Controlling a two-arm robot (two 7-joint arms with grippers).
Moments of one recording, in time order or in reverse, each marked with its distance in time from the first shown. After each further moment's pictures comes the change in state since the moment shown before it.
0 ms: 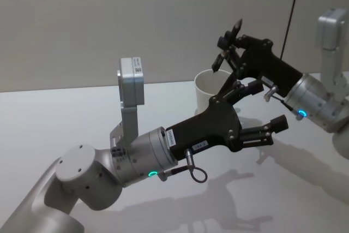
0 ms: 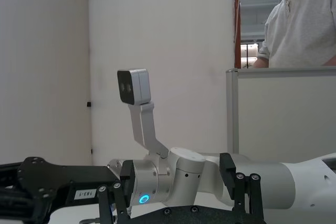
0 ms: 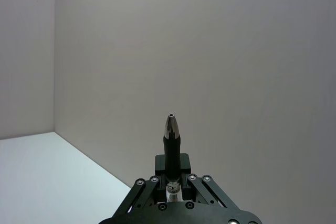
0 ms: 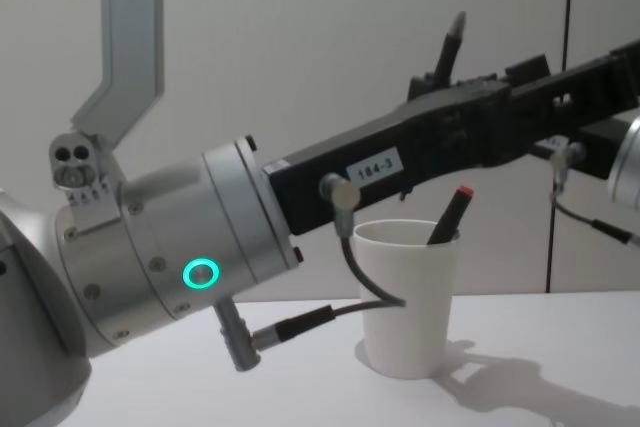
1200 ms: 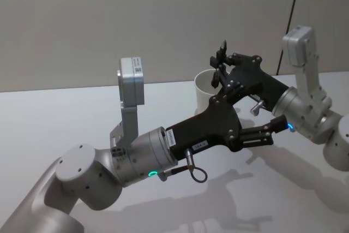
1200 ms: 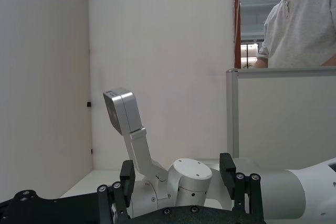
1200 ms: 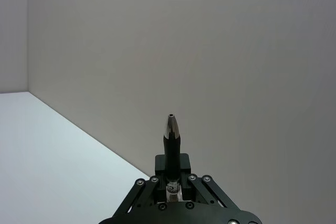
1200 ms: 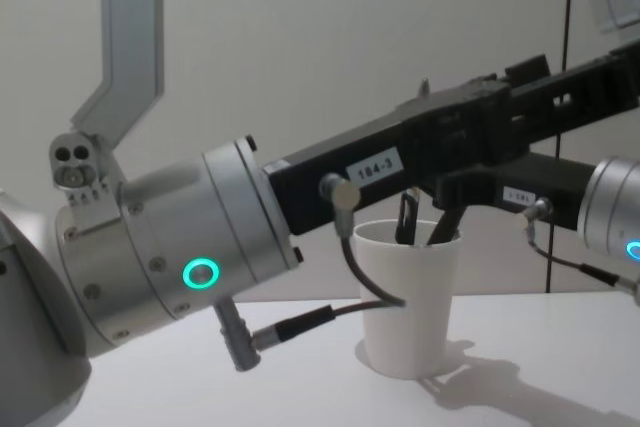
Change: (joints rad) left arm 0.000 0.000 0.000 0.000 0.000 0.000 0.000; right arm -0.026 -0.009 -0.046 -0.016 -0.174 0.042 -0.135
